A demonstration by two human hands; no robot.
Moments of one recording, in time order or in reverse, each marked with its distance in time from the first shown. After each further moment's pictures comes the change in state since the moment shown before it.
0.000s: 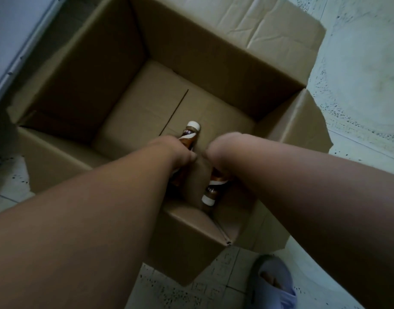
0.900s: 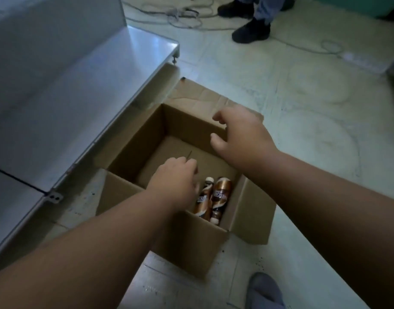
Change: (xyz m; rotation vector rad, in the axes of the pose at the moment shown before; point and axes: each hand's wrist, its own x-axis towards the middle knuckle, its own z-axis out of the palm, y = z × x) left_hand -0.206 -0.038 -0.063 0.332 0.561 0.726; right_hand -0.275 -0.040 -0.037 0.565 1.452 0.088
